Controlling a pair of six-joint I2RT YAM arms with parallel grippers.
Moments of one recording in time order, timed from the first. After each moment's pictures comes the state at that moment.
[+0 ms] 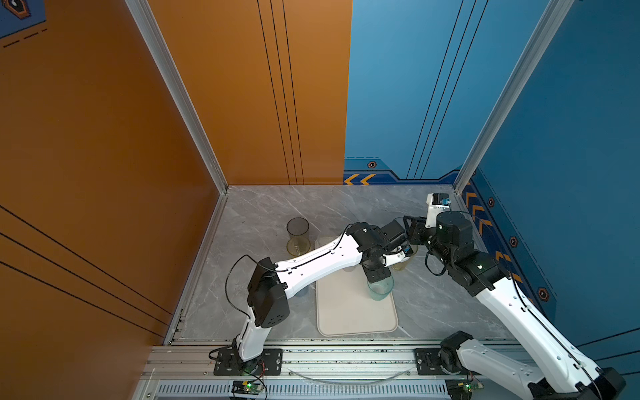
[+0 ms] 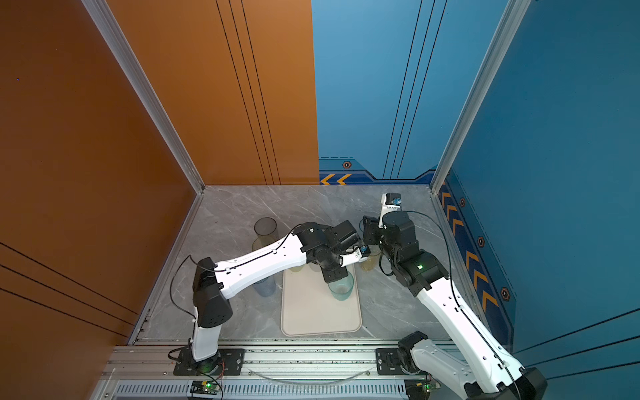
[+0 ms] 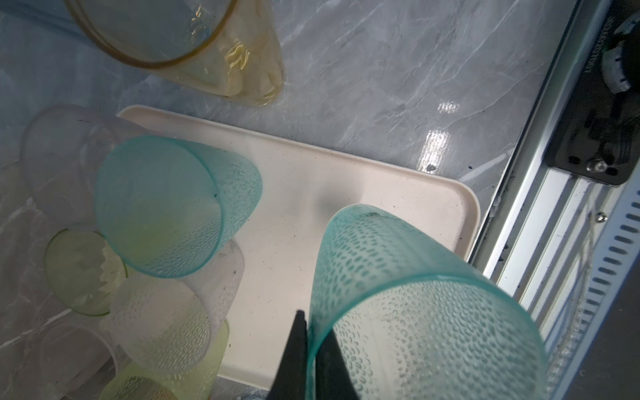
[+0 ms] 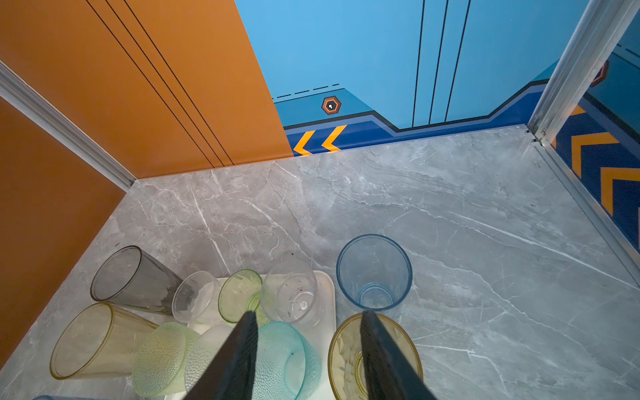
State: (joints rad) left arm -1.06 2.02 1.98 -1.20 -0.02 0.22; right arm 0.44 0.98 1.03 -0.45 0.22 0.38
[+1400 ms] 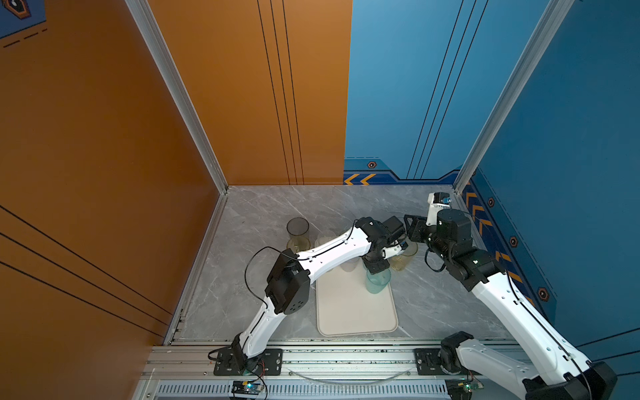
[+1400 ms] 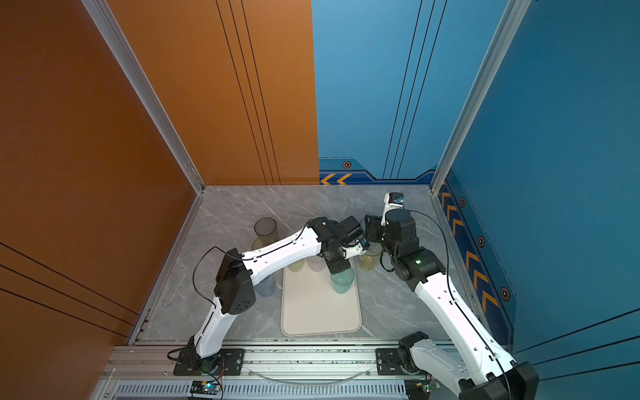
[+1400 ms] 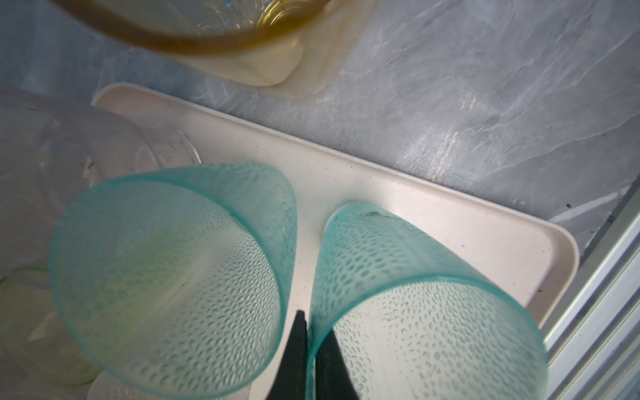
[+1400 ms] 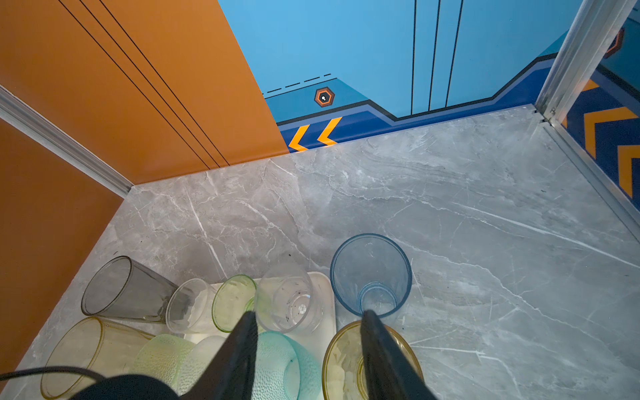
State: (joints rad) left arm -0.97 2.20 2.09 -1.21 -0.01 0.22; right arm 0.37 1.03 1.00 -0.40 0.14 0.40
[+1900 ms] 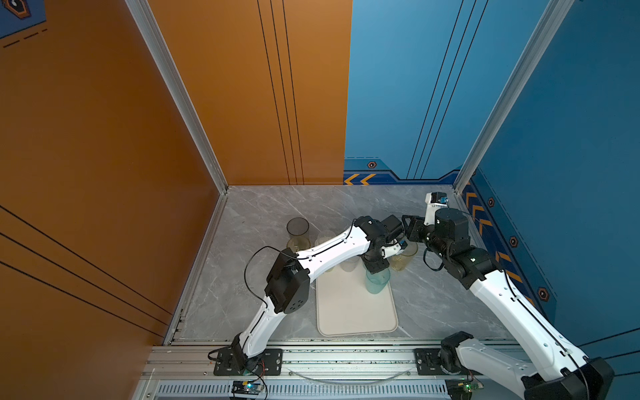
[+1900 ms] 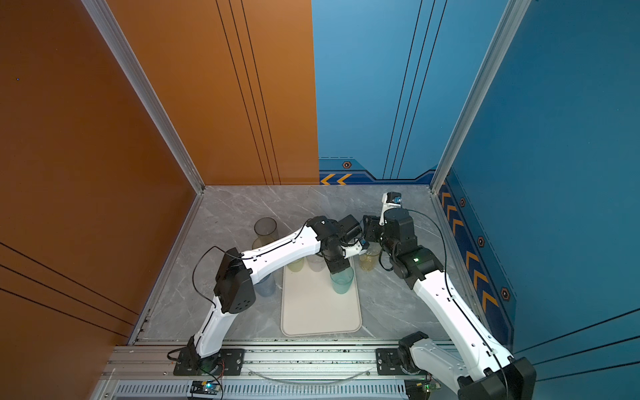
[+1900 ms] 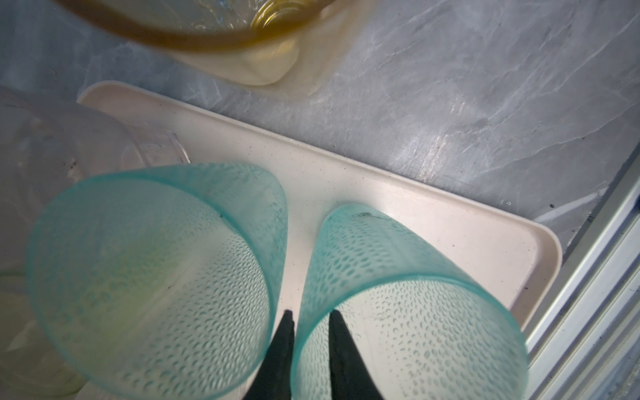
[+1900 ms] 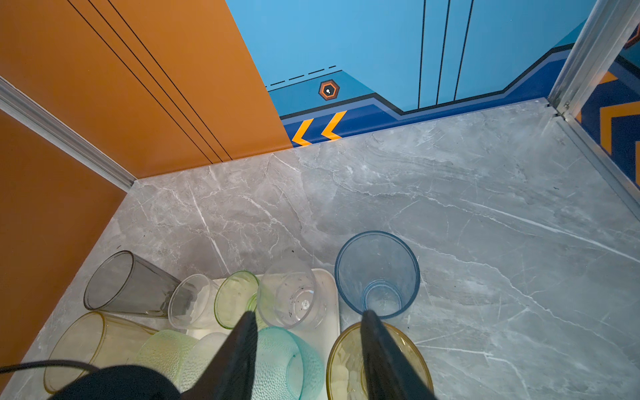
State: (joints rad) left arm -0.96 2.20 2.09 -1.21 0.03 0.22; right arm 0.37 1.05 1.00 -0.39 0.12 0.40
